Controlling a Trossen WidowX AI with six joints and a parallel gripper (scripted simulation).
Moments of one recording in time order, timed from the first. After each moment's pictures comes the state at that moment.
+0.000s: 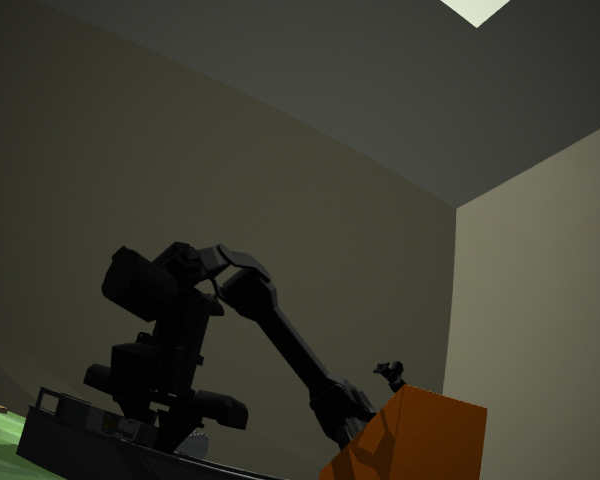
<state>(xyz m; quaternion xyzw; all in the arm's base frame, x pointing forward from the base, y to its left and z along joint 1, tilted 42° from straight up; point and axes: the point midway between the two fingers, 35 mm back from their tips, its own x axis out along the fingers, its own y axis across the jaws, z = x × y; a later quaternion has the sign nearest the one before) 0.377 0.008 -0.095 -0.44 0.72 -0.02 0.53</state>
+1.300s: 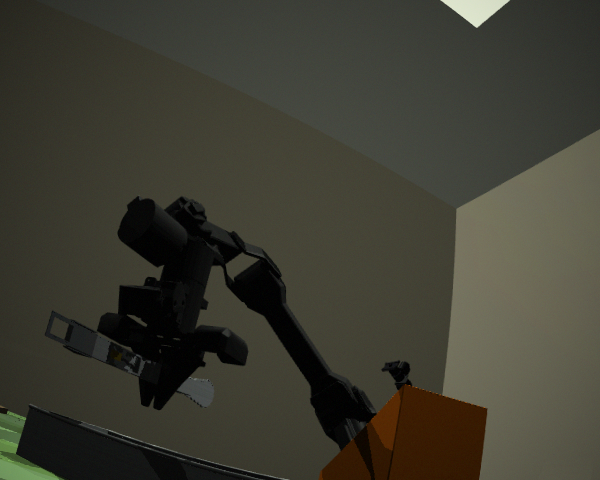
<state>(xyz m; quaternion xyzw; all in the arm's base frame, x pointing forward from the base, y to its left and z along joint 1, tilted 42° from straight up) 0.382 0.036 -0.023 -0.42 0.72 -0.05 0.55</state>
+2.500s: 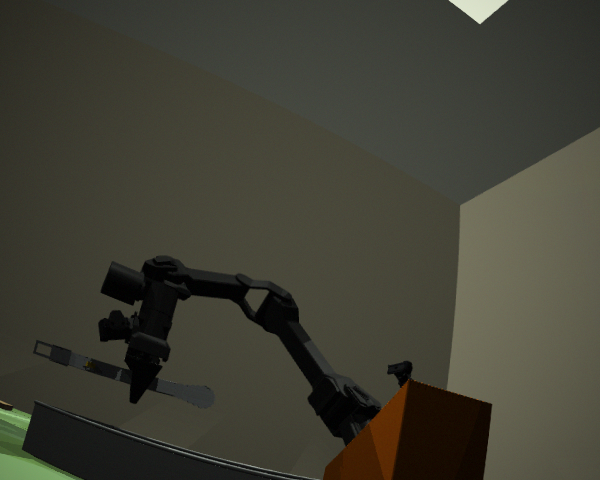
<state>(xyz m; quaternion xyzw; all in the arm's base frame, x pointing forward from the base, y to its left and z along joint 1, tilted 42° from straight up) 0.342 -0.135 0.131 -0.16 0.64 -0.34 0.67</state>
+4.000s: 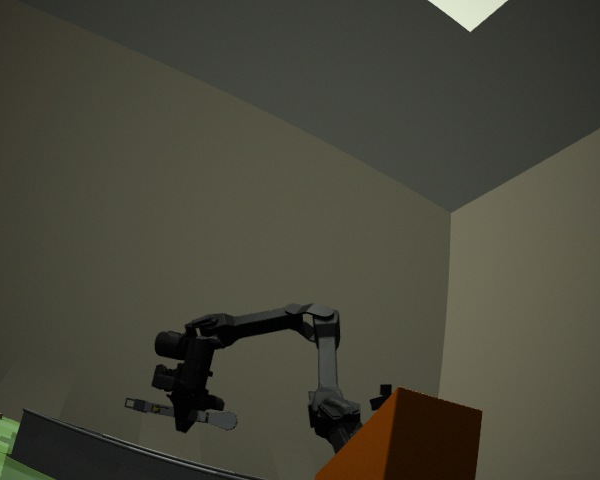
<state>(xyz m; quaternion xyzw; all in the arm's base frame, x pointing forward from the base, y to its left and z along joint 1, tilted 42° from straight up) 0.159 -0.257 0.257 0.12 0.44 -0.57 0.68</state>
